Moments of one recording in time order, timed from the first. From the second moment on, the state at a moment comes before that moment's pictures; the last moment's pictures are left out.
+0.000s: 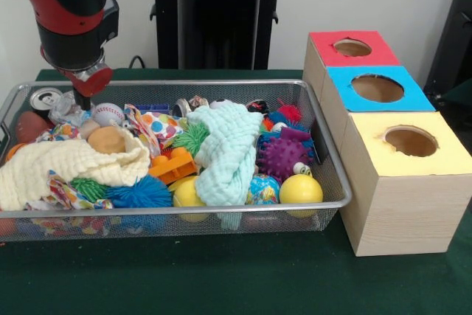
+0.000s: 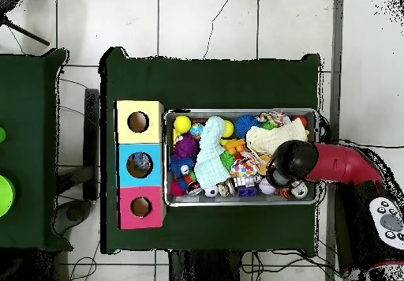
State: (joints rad) arm -0.68 -0.51 0.18 1.45 -0.58 0.95 2.32
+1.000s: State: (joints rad) arm -0.68 -0.58 0.20 1.49 -0.58 0.95 2.32
